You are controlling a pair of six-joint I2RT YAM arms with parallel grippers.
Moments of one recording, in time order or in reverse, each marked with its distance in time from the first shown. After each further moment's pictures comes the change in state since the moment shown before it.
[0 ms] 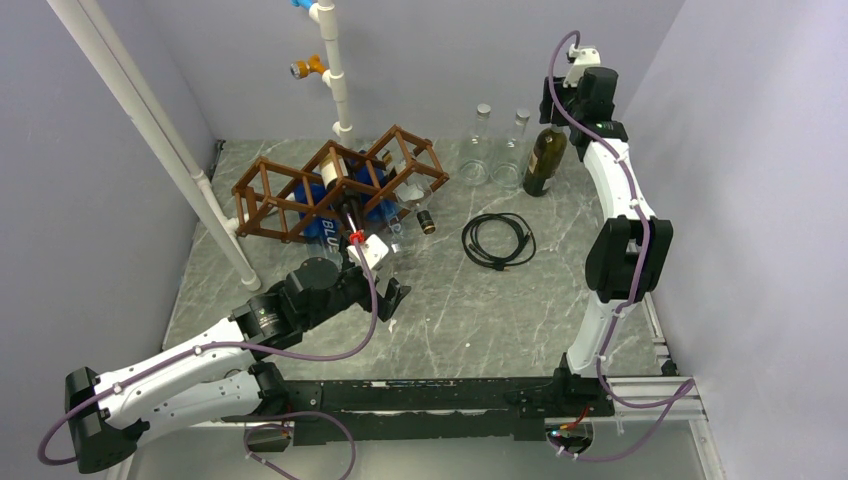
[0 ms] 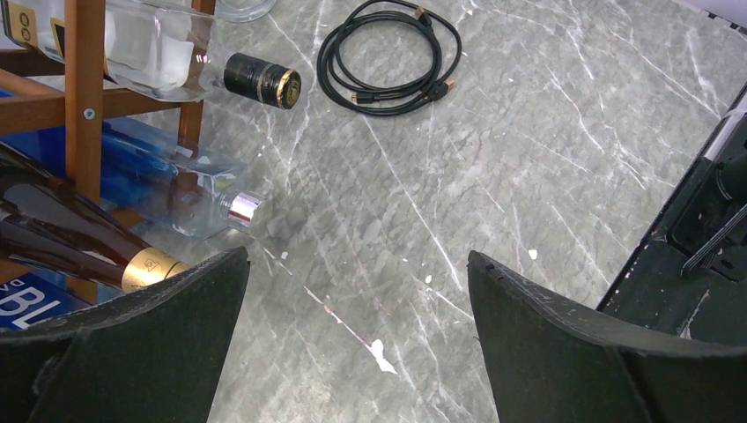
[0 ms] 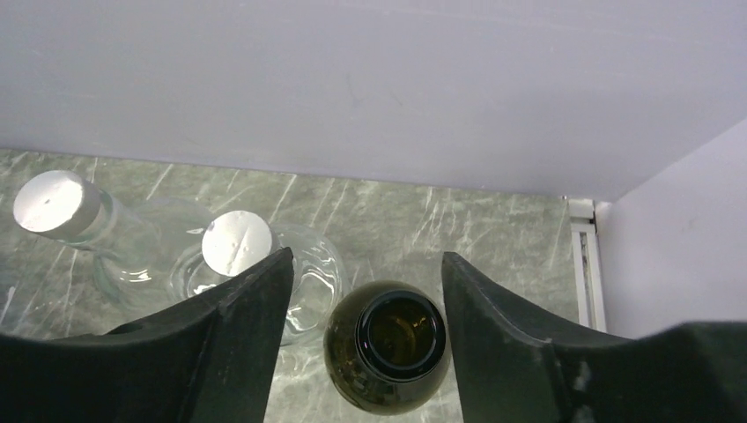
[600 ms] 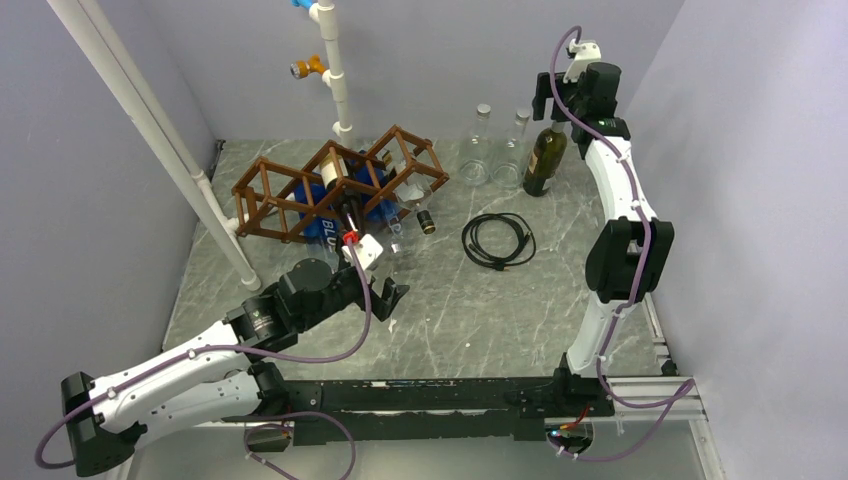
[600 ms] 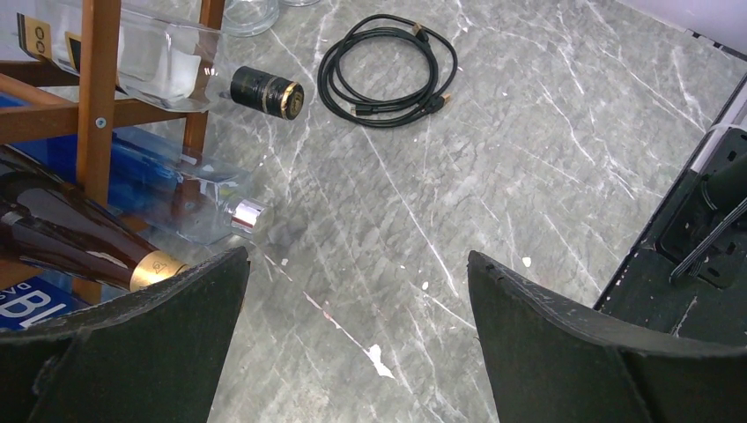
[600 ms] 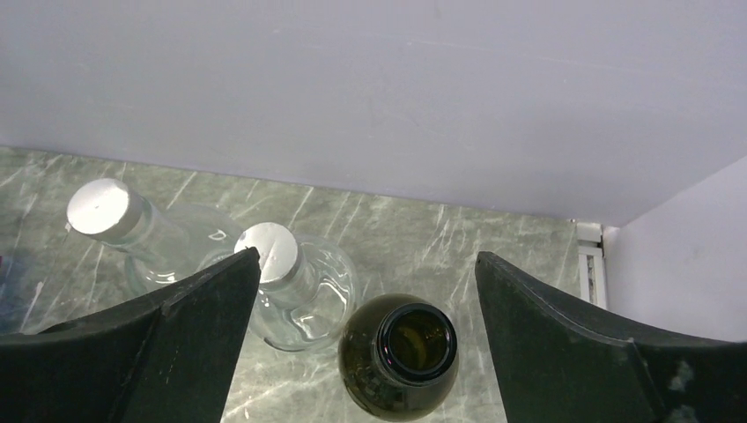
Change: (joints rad) left arm 0.000 -0.029 0.000 0.000 0.001 -0.006; right arm 0.000 -0.002 0.030 -0.005 -0.059 -0.008
